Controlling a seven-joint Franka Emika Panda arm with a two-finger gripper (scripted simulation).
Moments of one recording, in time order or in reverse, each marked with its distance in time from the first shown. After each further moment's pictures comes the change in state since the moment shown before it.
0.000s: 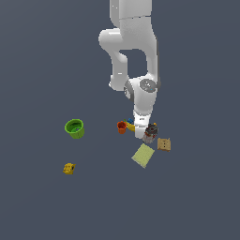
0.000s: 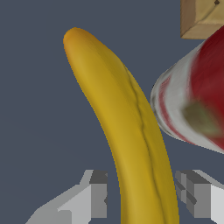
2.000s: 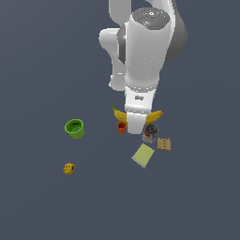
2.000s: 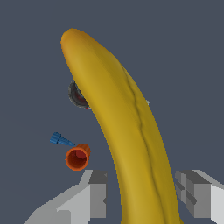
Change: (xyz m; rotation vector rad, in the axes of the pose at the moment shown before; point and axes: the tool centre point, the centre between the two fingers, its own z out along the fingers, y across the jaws) arm -0.030 0.130 -0.229 0.016 0.002 -0.013
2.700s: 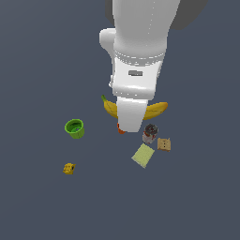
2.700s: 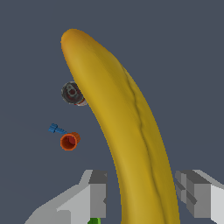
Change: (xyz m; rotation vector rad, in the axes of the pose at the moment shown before) arm -0.013 0.058 -0.096 0.002 -0.003 0.000
